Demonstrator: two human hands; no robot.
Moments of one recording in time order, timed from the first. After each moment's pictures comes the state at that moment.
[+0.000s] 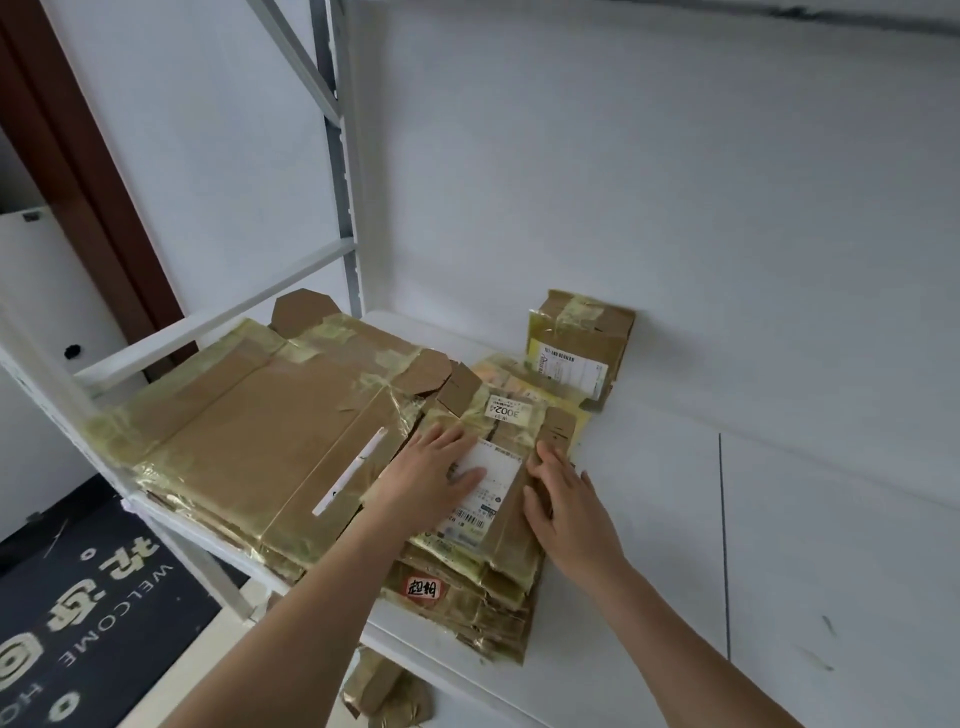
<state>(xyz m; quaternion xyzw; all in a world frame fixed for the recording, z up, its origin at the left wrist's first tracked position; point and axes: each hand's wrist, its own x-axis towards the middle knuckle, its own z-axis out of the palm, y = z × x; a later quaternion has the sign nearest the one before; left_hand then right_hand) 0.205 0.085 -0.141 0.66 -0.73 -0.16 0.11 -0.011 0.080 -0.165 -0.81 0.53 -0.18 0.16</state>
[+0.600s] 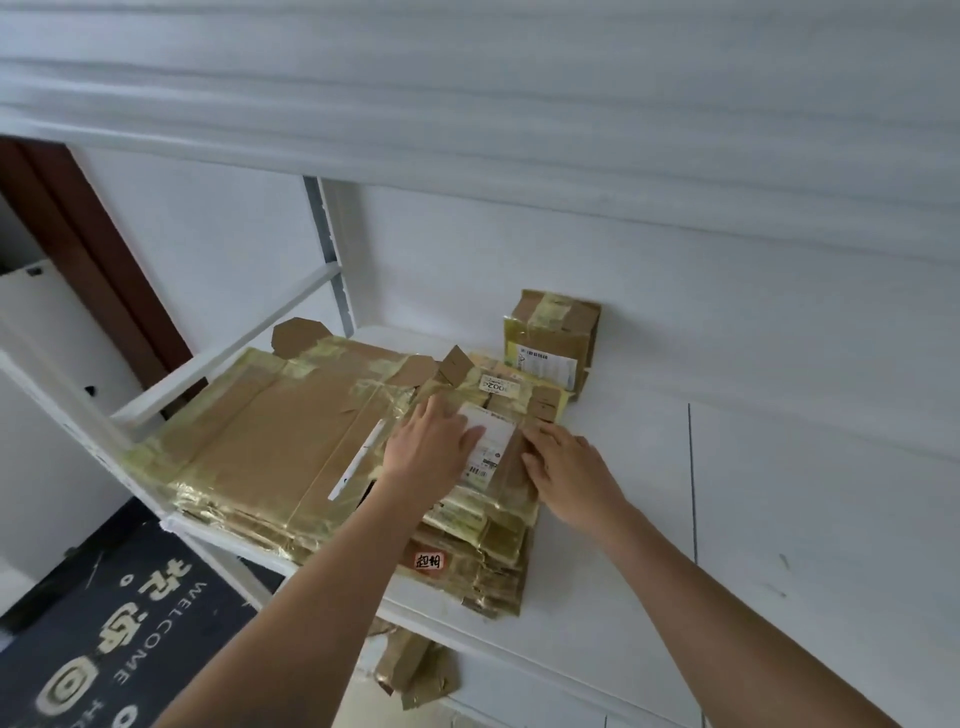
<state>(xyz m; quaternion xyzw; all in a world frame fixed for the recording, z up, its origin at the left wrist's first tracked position) 0.175 0.110 -0.059 0.69 -0.72 -0.05 0.08 -0.021 0.094 -0.087 -0.81 0.56 -0.07 0.12</state>
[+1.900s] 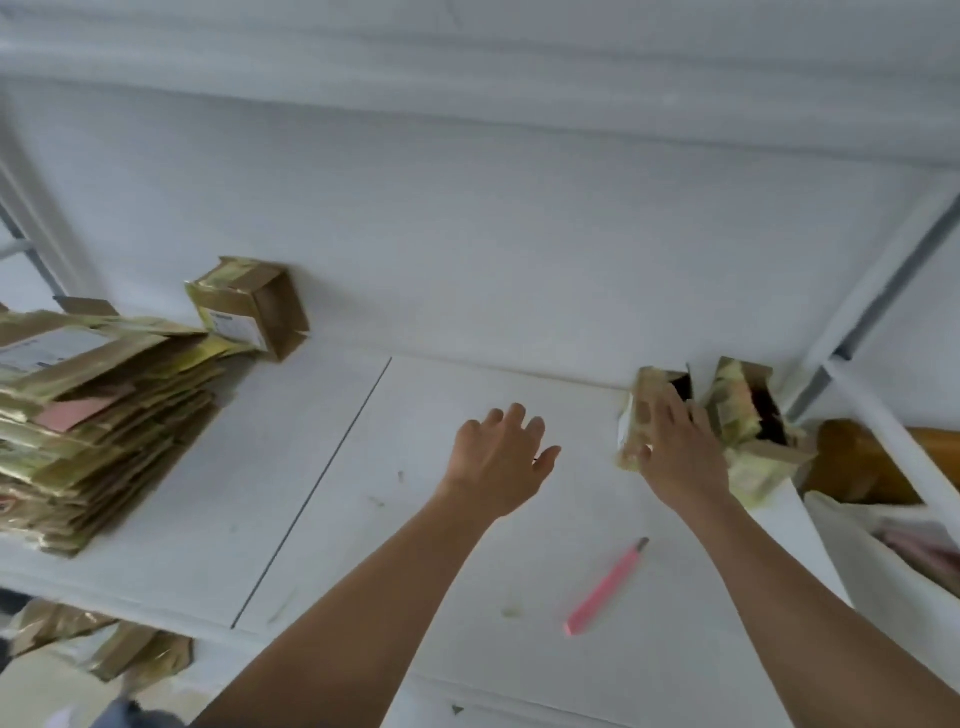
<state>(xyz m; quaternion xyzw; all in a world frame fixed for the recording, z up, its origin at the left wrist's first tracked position) -0.391 0.186 -0.064 0.54 -0.84 0.05 0.06 -0.625 0.175 -0.093 -0.65 0.75 -0.04 -0.06</state>
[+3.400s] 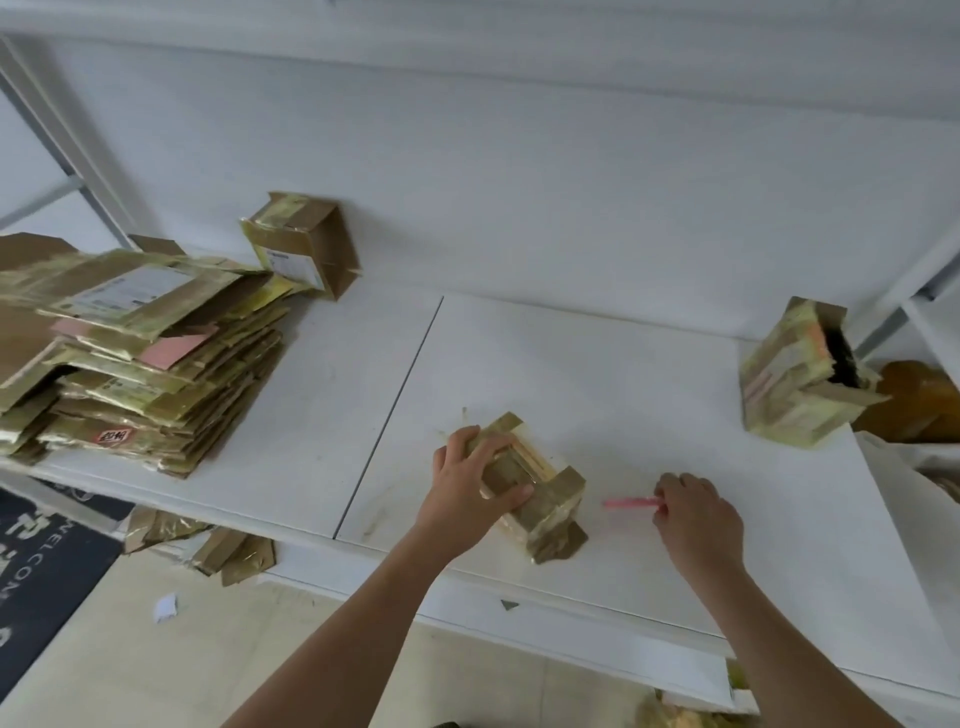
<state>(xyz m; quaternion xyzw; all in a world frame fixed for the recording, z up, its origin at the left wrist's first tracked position) -0.272 0.262 -0.136 0.58 -0.68 -0.35 0.27 -0.558 0.278 -0.167 -0.65 0.76 -0.02 -0.03</state>
